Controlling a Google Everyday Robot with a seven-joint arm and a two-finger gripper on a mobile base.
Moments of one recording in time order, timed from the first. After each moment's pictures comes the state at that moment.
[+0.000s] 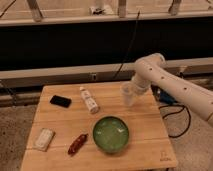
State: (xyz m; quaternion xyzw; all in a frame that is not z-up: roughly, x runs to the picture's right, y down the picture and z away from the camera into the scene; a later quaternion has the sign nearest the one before) arm 0.168 0.049 0.793 -0.26 -0.11 -0.20 0.94
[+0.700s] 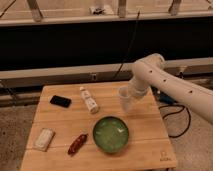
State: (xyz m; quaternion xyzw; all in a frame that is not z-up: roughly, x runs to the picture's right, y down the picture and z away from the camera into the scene) arm 0.146 0.067 0.748 -0.27 -0.12 -0.21 0.93
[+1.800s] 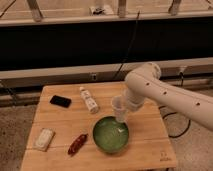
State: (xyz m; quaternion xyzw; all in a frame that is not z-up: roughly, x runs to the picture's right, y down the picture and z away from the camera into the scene) arm 0.104 0.120 0.686 -0.27 -0.13 -0.24 0.92
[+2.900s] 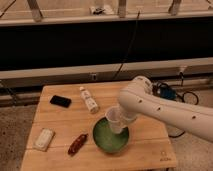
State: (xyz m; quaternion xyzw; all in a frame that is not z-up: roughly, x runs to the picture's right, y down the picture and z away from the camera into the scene) arm 0.083 0.170 0.686 -0.27 -0.13 -0.27 0.92
